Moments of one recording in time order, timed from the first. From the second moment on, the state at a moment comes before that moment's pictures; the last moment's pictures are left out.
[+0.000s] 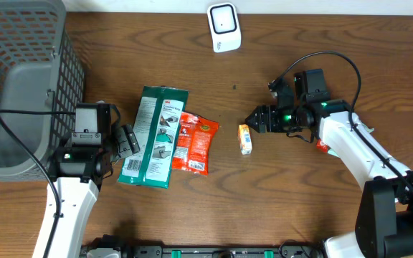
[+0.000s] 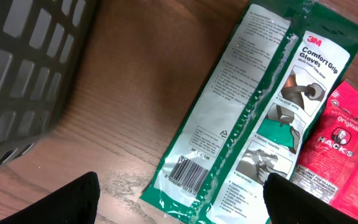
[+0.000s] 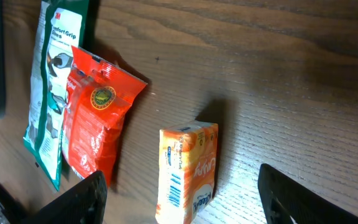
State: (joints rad) left arm -0.04 1.12 0.89 -0.85 -0.10 -0.35; right arm 0.19 1.66 1.05 -0.54 -0.54 0.19
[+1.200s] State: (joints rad) left arm -0.04 1.12 0.89 -0.85 -0.10 -0.35; right arm 0.14 1.62 1.05 -0.68 -0.51 0.18
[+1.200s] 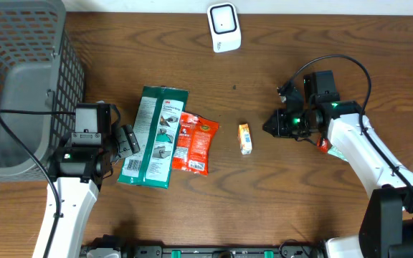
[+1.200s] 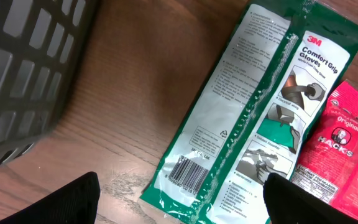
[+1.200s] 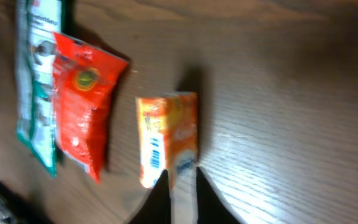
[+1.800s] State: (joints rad) left arm -0.04 1.12 0.89 -0.85 -0.10 -0.35; right arm 0.29 1.62 1.05 -0.69 -0.29 0.22
